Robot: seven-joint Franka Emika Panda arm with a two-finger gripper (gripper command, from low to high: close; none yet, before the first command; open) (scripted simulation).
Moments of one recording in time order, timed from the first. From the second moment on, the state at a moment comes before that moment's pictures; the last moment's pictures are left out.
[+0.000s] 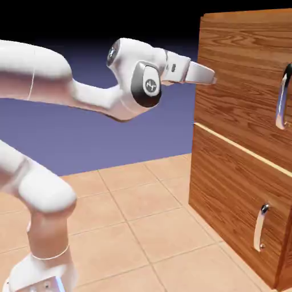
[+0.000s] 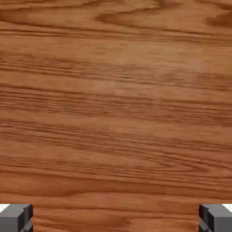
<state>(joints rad) 0.45 -0.76 -0.55 -2.47 -0.97 3.11 1.32</state>
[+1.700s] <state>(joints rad) 0.75 -1.14 -1.00 -2.37 -2.31 2.79 2.22</state>
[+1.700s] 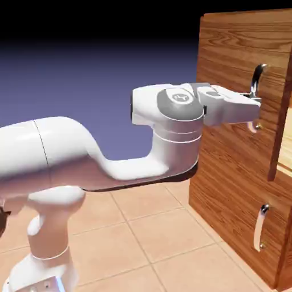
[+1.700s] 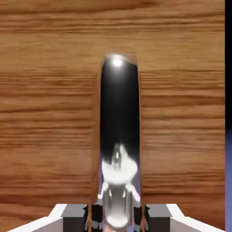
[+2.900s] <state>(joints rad) 0.22 -1.53 0.28 -2.91 -1.21 1.95 2.16</state>
